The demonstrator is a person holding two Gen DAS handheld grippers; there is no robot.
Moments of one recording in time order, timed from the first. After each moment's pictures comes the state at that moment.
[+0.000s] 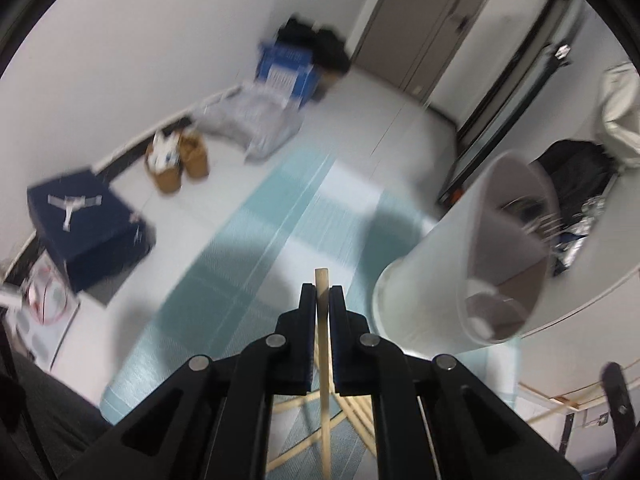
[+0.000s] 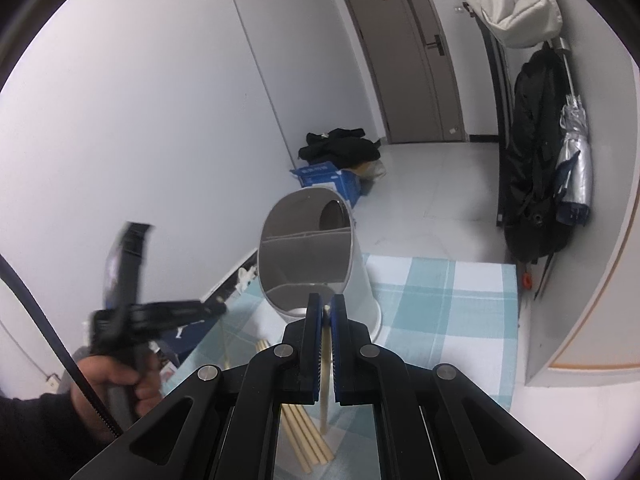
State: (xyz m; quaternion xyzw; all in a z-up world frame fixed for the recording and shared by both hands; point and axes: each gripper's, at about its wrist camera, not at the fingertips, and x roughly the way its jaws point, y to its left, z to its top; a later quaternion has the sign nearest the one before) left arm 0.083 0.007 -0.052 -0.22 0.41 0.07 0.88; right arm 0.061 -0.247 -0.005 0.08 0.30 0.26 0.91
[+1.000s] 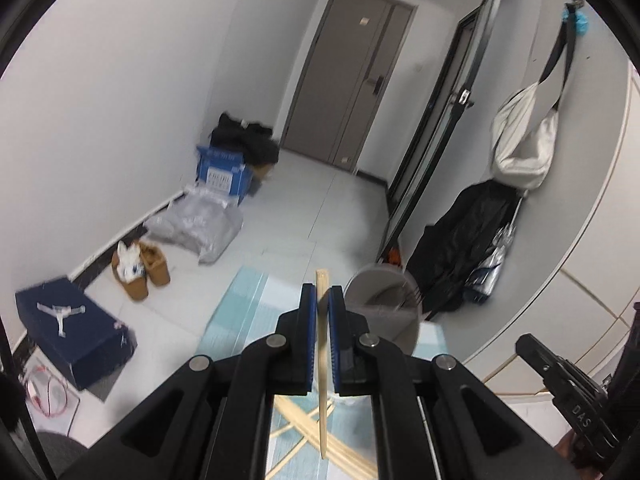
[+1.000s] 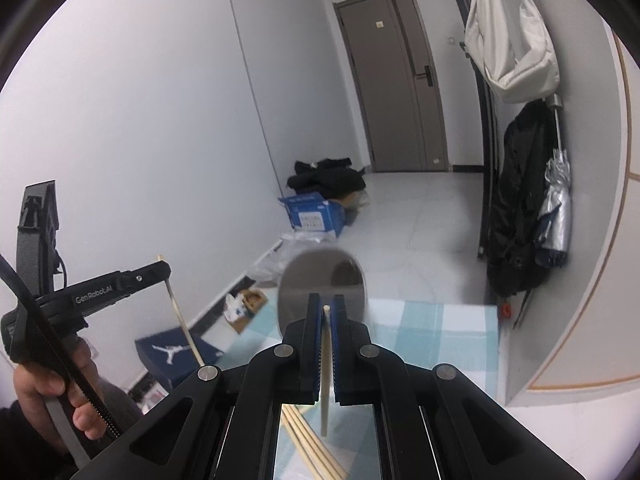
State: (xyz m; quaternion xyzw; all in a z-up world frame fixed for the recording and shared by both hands) left arm 0.046 0.006 0.063 -0.17 0.27 -0.02 0.95; right arm 0.052 -0.232 0.059 0.06 0.26 0.22 0.94
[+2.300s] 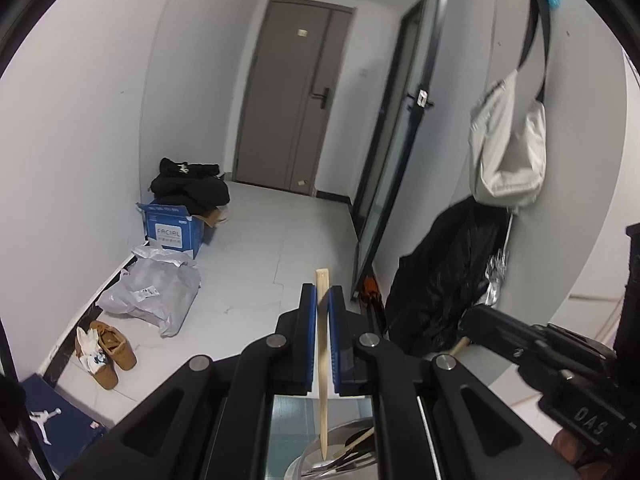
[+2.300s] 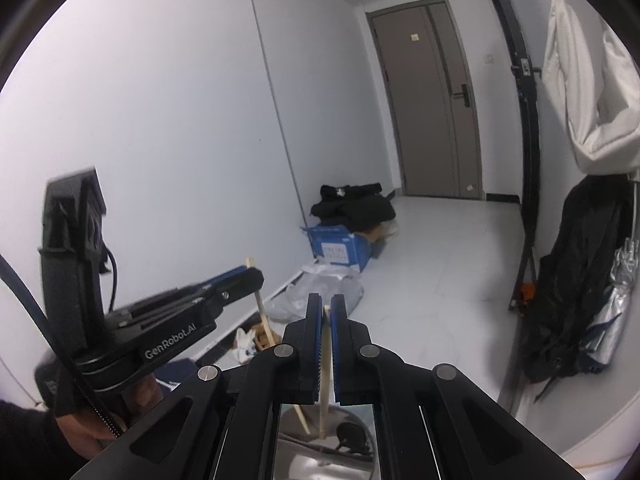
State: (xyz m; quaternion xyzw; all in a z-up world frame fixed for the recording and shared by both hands) left arm 0.167 -0.016 0.078 -0.10 0.24 -0.09 0.96; right arm 0.194 -0.192 0.106 0.05 0.24 0.28 0.93
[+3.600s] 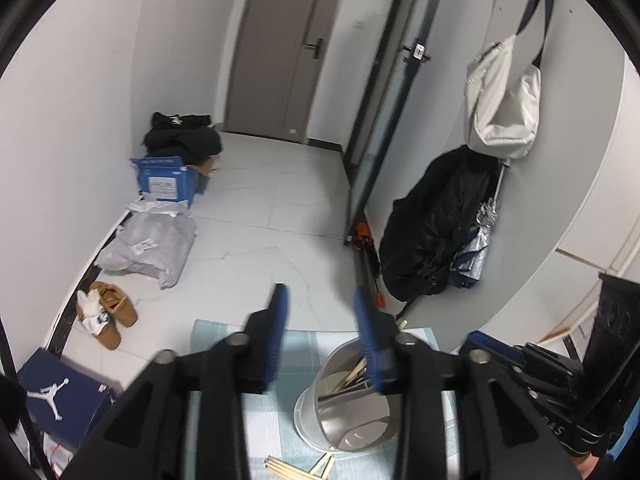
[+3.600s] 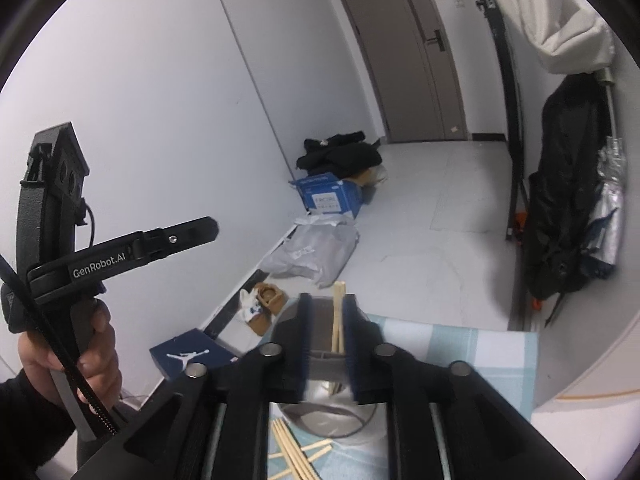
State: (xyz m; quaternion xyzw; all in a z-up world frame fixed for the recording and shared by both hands) left arm 0.143 0.001 0.074 -0.10 0.33 -0.11 0.93; right arm 0.160 -0.210 0.059 0.09 0.32 0.25 0.91
